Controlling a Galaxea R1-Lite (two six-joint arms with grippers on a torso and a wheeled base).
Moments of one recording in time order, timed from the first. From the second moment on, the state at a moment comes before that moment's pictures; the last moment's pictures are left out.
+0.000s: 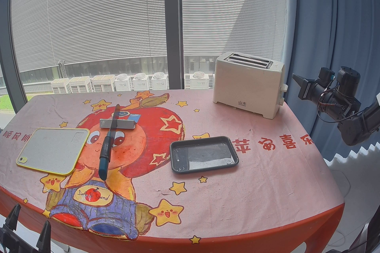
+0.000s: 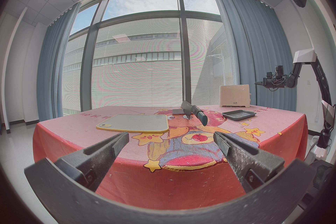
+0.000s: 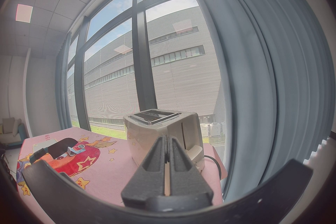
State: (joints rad) left arm 0.00 0.02 -0.02 0.00 -0.02 0.01; right arm 0.07 1.96 -0.92 -1.04 0.23 0.18
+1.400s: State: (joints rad) left arm 0.00 0.02 -0.02 0.00 -0.02 0.01; right arm 0.08 1.95 -0.88 -1.10 0.21 0.14
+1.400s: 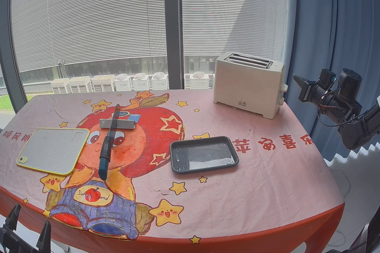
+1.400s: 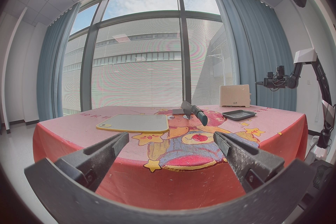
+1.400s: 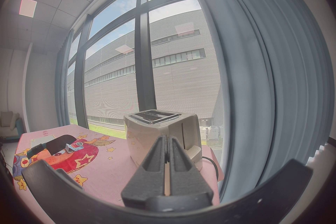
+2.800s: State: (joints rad) left arm 0.00 0.02 -0.02 0.00 -0.02 0.01; right arm 0.08 1.94 -0.85 -1.12 0.20 0.11
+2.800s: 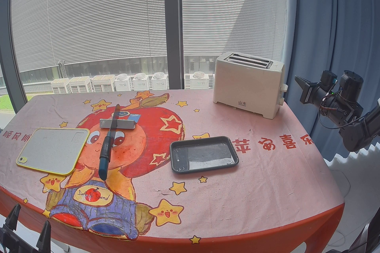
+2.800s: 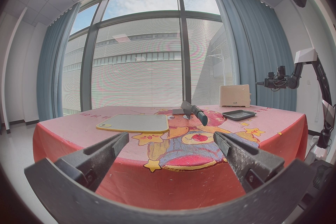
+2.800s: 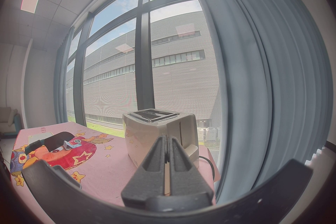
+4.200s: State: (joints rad) left arm 0.00 0.02 -0.02 0.00 -0.02 0.01; right arm 0.09 1.93 -0.82 -1.11 0.20 0.11
